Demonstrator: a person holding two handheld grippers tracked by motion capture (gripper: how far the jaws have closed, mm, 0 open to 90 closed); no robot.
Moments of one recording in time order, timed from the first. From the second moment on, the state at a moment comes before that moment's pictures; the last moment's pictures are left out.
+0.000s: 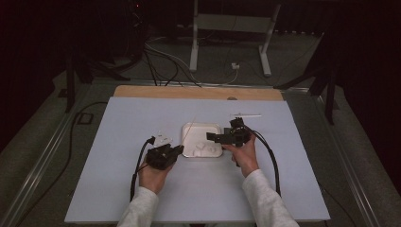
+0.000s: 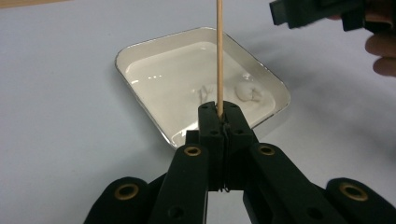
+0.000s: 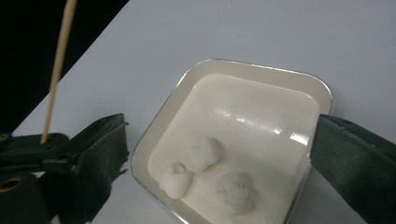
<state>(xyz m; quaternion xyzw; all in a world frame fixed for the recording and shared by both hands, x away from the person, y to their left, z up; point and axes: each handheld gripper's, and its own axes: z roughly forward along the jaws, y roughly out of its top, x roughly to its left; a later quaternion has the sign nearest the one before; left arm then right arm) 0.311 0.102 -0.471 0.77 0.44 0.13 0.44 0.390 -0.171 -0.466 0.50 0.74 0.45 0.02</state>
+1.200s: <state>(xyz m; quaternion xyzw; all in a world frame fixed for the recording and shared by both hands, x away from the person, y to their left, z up) 0.342 0.075 -0.482 0.76 0.47 0.11 0.43 0.344 -0.215 -0.448 0.45 0.73 0.50 0.09</state>
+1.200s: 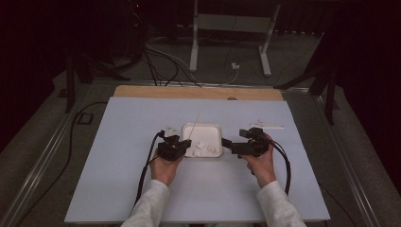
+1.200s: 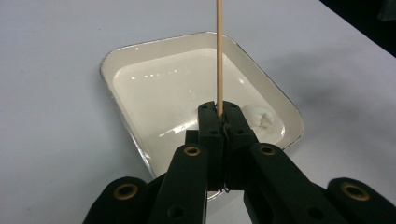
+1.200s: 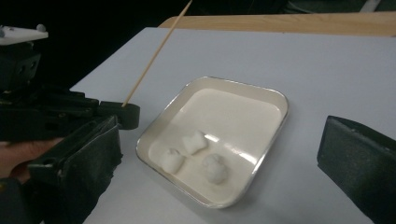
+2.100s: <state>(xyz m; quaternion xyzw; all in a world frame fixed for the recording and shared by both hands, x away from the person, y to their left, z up) 0.356 0.060 -0.508 0.76 0.53 0.10 0.37 0.311 -0.248 -0.453 0.45 0.72 0.50 0.16</state>
